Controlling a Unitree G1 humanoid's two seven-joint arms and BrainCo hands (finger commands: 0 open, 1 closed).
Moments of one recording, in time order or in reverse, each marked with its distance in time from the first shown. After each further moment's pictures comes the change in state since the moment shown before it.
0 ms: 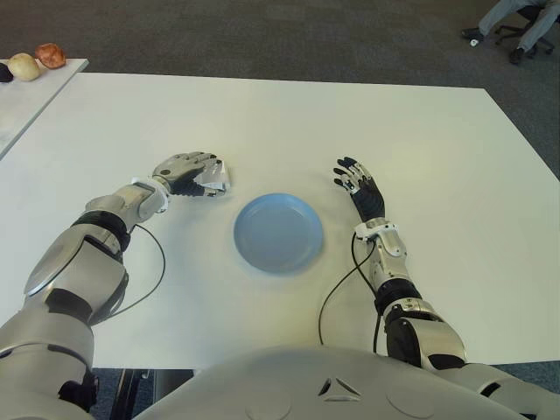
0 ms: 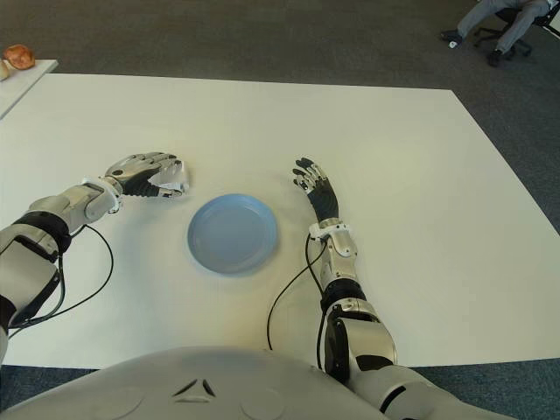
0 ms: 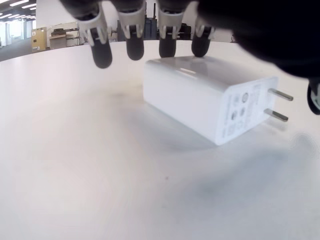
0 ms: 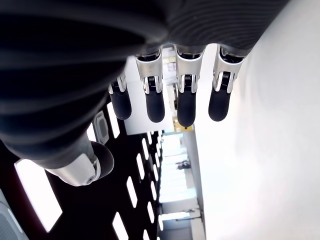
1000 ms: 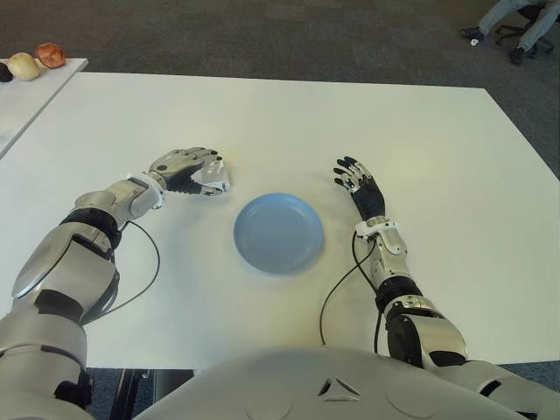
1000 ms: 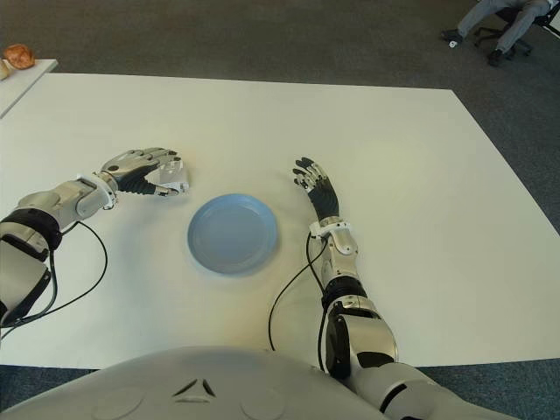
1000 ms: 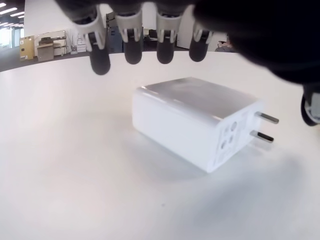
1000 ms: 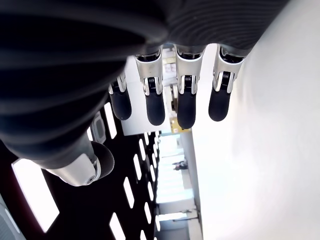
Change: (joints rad) left arm 0.006 0.045 0.026 -0.057 0.011 -0.084 0.015; right arm -0.018 -0.010 0.000 0.024 0.000 0.007 -0.002
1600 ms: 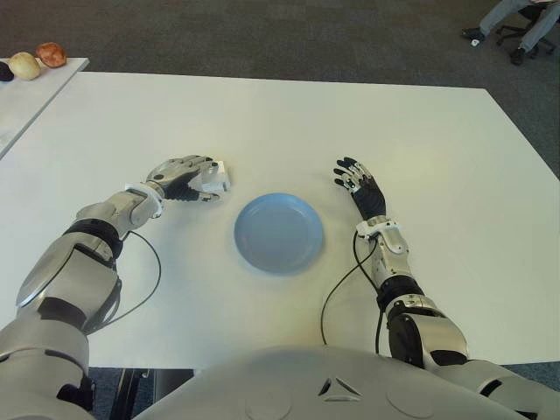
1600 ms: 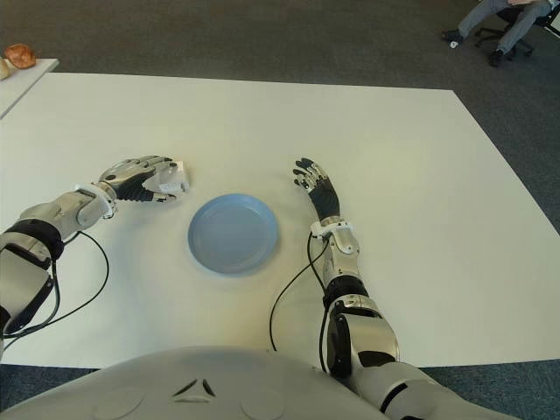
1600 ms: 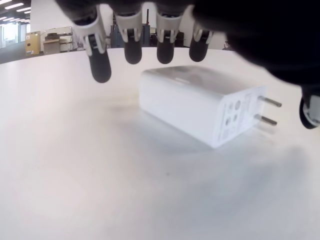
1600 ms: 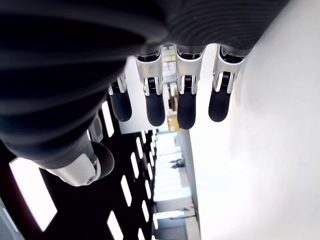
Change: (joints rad) left arm 0.052 -0.022 0.041 0.024 -0.034 0.036 0.001; right arm -0.003 -0.009 -0.004 0.002 0.010 0.019 0.017
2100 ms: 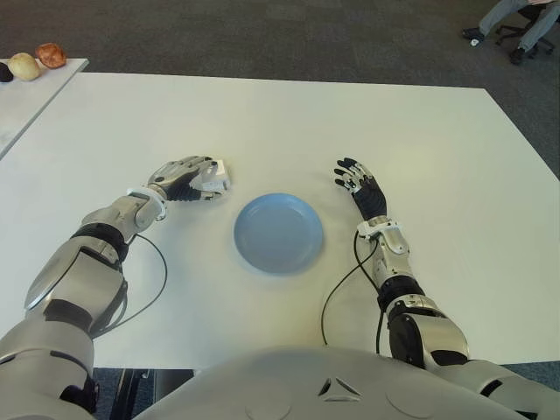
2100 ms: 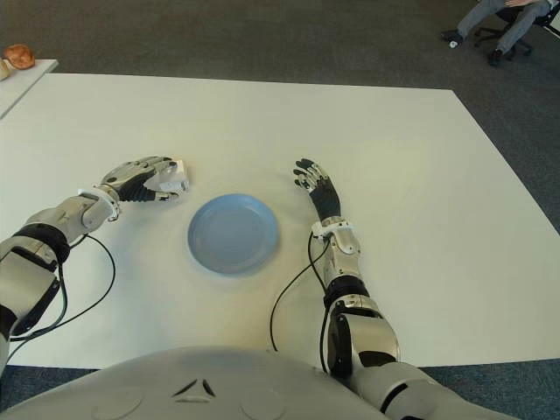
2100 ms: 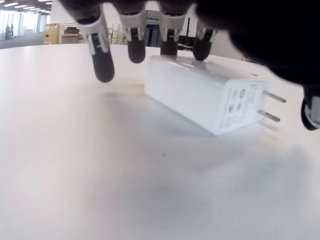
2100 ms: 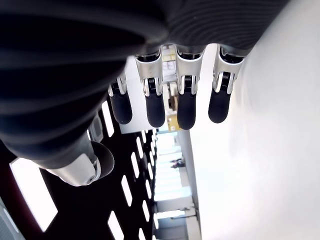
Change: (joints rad) left arm 0.018 -0.037 0.032 0.022 -0.046 0.039 -0.005; right arm 0.002 -0.004 -0.003 -0.001 0.007 0.001 0.008
